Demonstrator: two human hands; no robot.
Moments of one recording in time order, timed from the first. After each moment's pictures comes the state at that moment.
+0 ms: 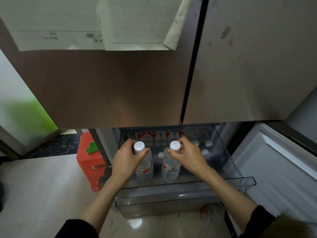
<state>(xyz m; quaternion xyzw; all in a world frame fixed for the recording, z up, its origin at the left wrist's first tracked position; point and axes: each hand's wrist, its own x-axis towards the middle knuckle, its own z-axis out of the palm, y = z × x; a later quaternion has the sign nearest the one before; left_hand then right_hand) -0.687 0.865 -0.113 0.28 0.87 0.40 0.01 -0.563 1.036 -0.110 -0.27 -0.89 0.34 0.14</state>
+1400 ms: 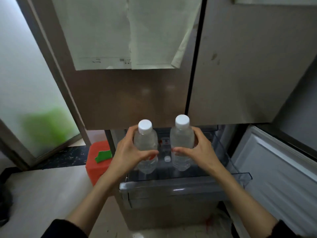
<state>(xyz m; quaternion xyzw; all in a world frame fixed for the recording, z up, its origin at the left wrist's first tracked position) -0.660 0.810 -0.032 0.38 0.77 0.51 0.06 -0.519 0.990 -0.036 -0.19 -0.81 0.49 0.26</state>
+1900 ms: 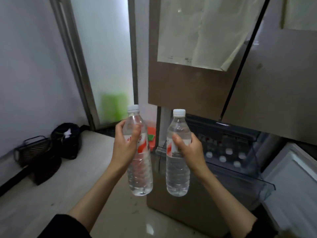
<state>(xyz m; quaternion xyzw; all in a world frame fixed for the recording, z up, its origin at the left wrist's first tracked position) -0.525 0.677 -0.011 0.09 0.71 0.69 -0.11 -0.478 0.860 -0.021 -0.05 -0.76 0.62 0.20</state>
